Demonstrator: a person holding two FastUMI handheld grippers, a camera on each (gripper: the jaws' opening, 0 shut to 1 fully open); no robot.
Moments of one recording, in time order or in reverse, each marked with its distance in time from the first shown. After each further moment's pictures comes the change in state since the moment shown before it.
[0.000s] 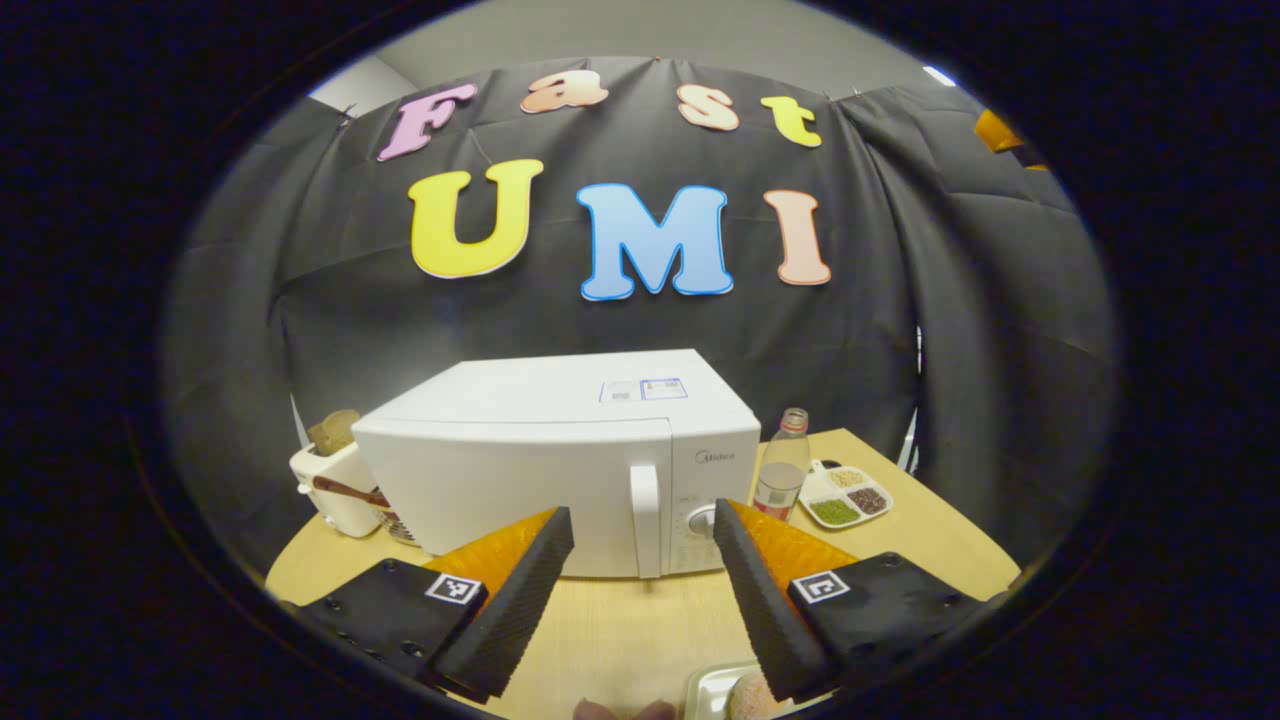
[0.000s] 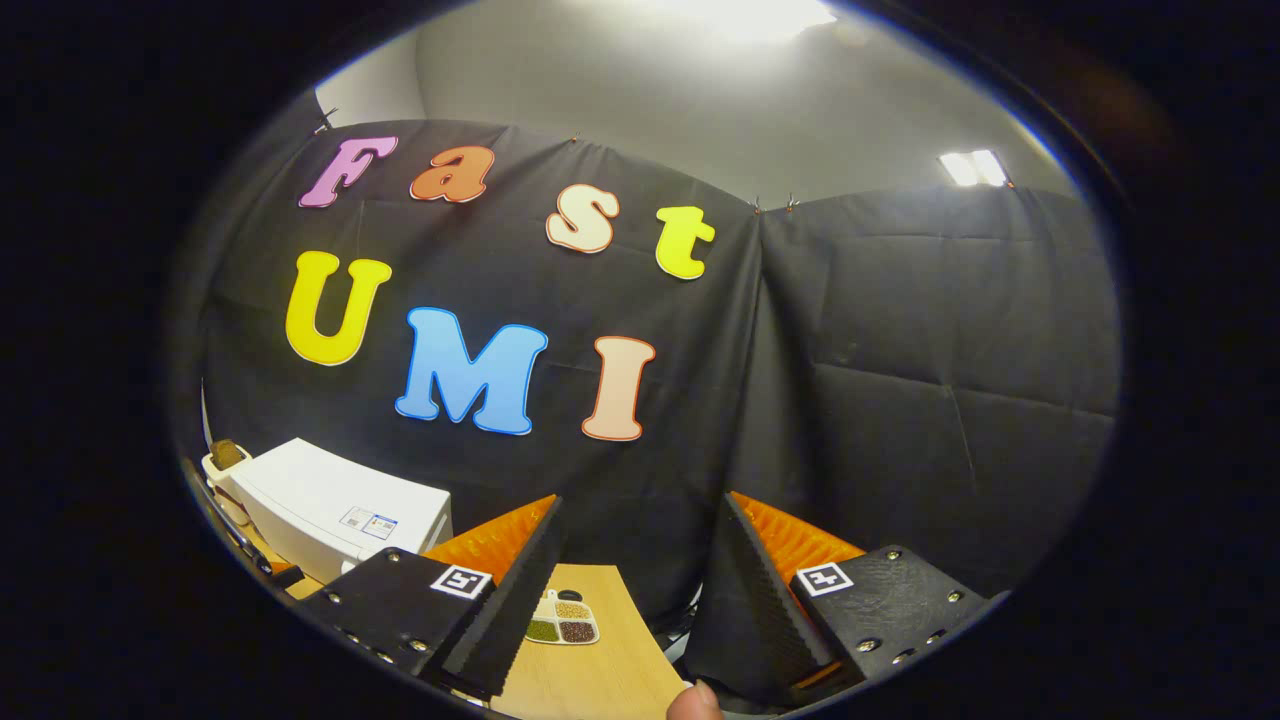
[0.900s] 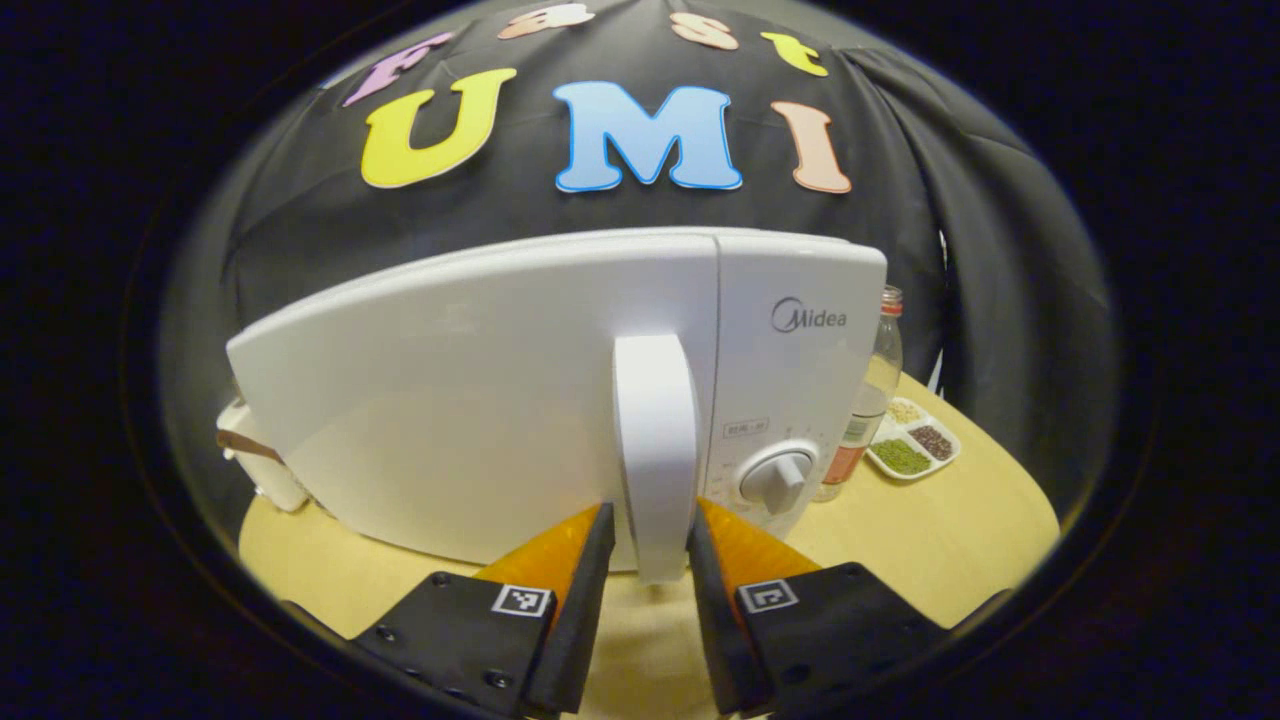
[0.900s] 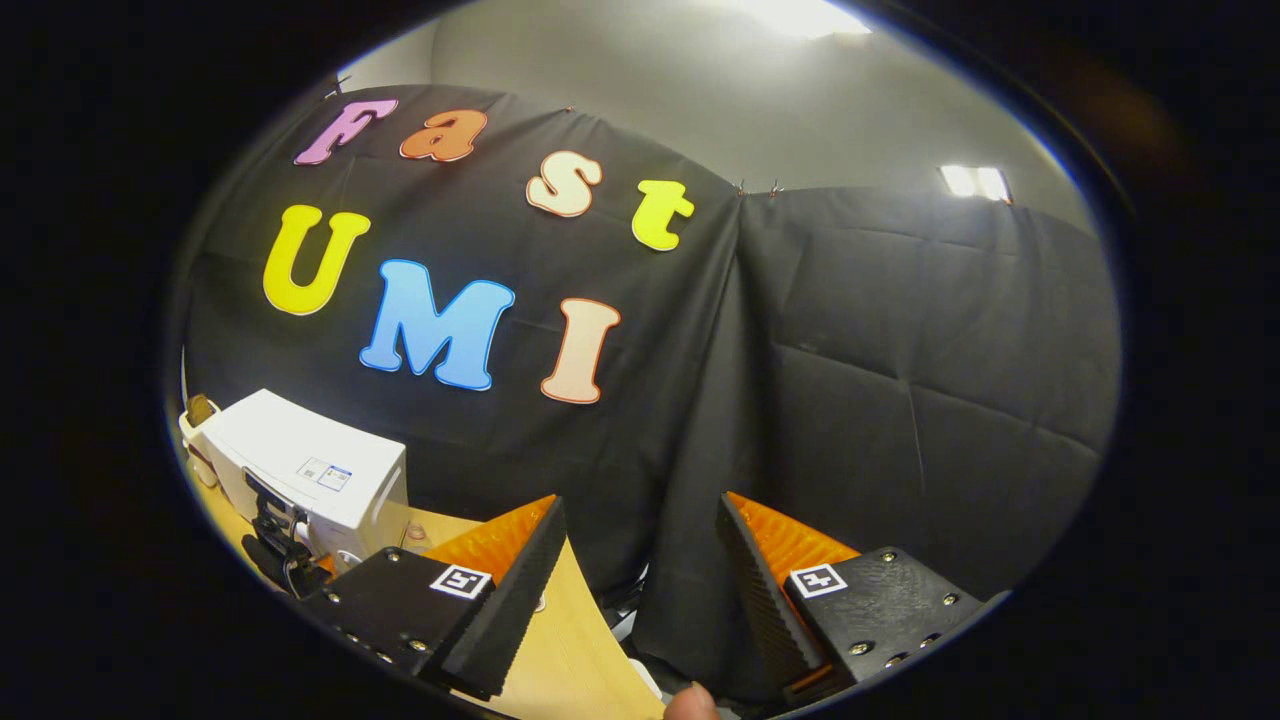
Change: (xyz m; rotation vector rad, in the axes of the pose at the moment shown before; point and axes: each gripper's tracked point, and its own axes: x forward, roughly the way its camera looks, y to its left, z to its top) left arm 0.127 -0.004 -0.112 -0.069 0.225 -0.062; right arm -0.027 -0.040 -0.025 -0.063 0.092 -0.087
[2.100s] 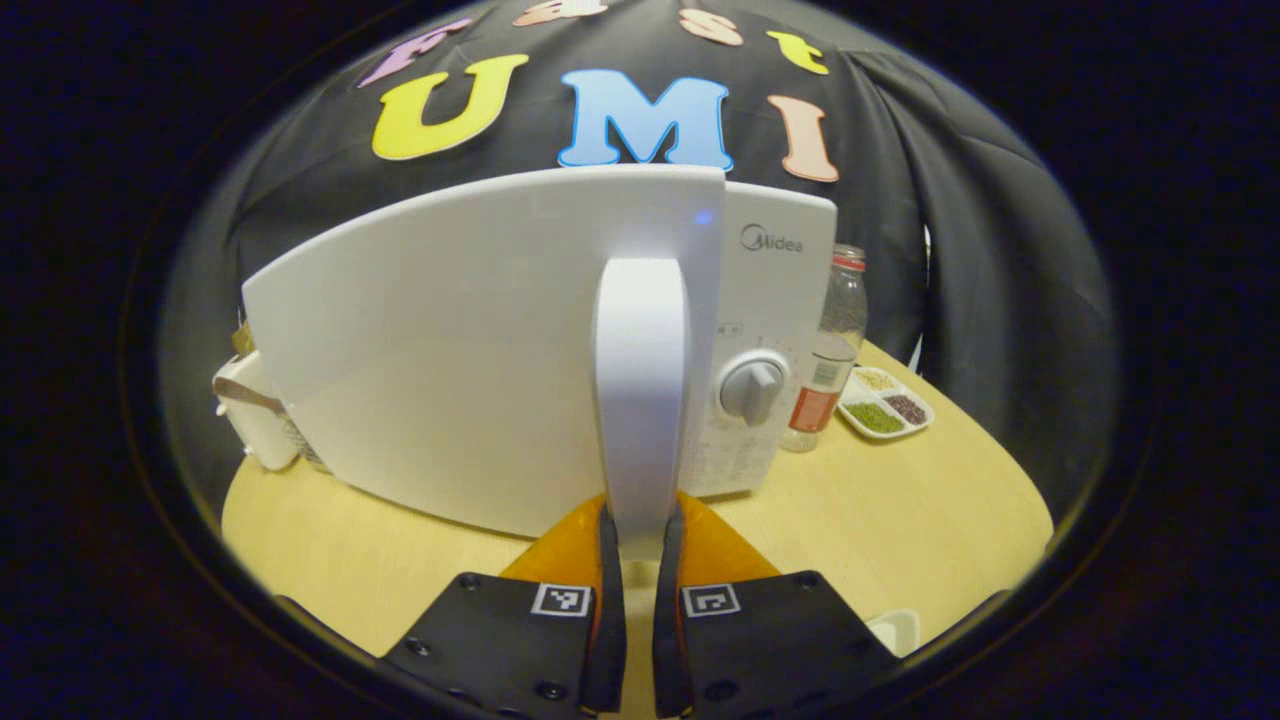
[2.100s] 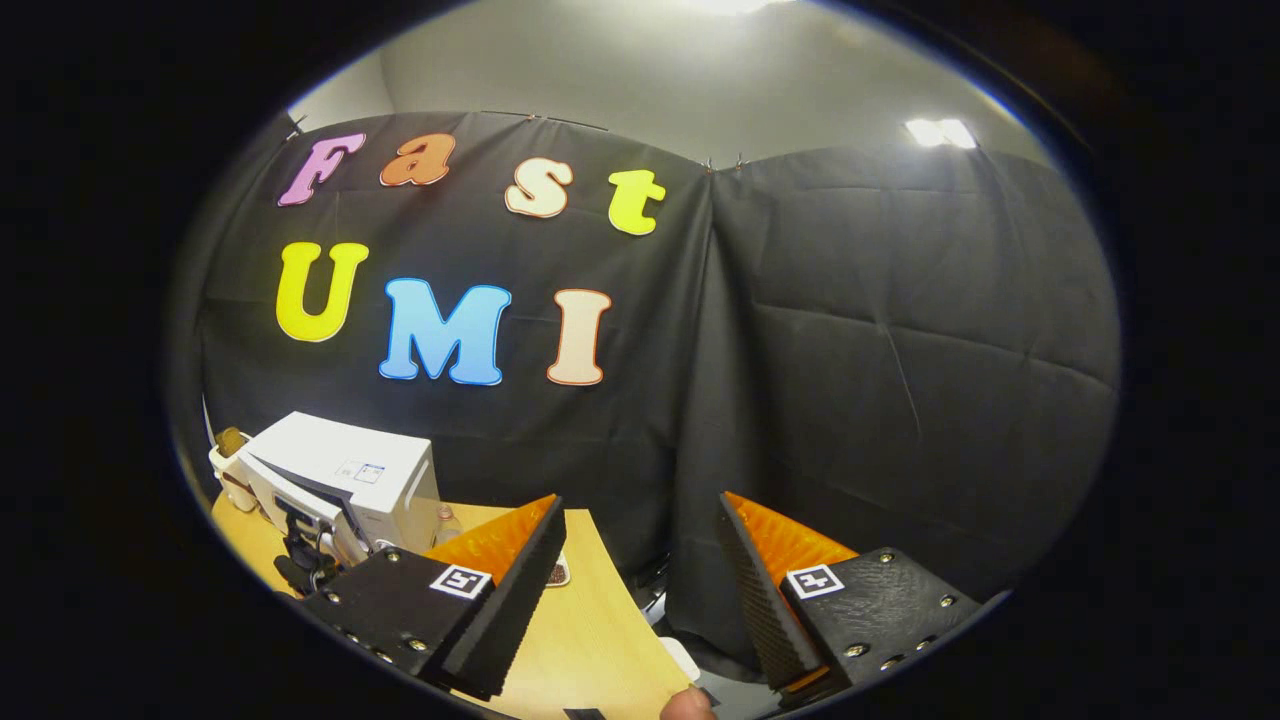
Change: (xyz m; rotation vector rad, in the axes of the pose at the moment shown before) left arm -0.059 0.011 -0.040 0.083 -0.021 -0.006; right arm -0.061 -0.033 -0.041 0.138 0.039 0.061
